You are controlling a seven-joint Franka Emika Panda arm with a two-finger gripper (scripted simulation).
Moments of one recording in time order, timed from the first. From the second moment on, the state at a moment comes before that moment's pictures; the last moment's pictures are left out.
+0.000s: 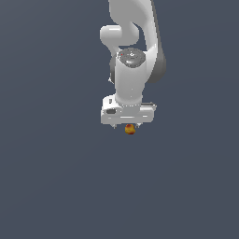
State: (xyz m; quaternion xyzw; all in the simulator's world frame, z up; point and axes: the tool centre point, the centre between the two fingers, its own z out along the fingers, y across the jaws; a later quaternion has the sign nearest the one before) arm 0.004 0.029 0.186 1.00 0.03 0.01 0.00
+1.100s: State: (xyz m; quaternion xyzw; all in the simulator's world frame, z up) arm -0.006 0.004 0.165 1.00 0.00 0.00 0.00
